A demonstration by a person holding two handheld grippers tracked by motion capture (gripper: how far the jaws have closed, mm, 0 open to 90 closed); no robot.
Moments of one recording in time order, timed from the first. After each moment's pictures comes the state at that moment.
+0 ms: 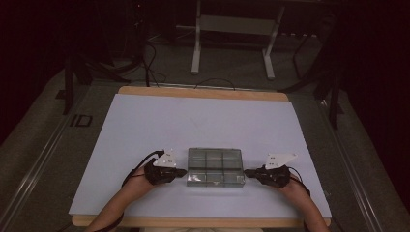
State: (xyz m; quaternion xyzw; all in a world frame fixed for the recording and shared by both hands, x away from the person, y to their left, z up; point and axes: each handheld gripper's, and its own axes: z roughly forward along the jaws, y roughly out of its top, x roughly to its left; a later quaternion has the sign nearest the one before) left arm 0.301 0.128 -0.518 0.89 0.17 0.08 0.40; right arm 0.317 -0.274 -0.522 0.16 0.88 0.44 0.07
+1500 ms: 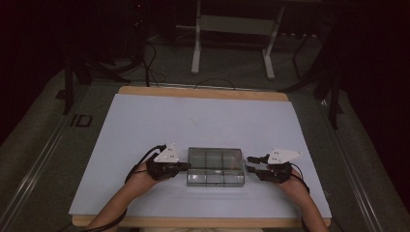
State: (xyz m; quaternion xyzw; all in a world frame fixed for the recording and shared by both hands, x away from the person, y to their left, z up) left arm 0.303 0.119 -0.494 0.88 0.17 0.10 0.43; right arm 0.322 -0.275 -0.509 0.18 0.85 0.47 0.13
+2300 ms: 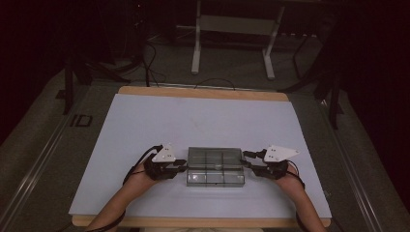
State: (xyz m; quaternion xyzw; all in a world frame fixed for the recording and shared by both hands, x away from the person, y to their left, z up) left arm 0.306 0.129 -0.506 0.87 0.20 0.12 0.42; right arm 0.327 -0.260 -0.499 0.15 0.84 0.49 0.17
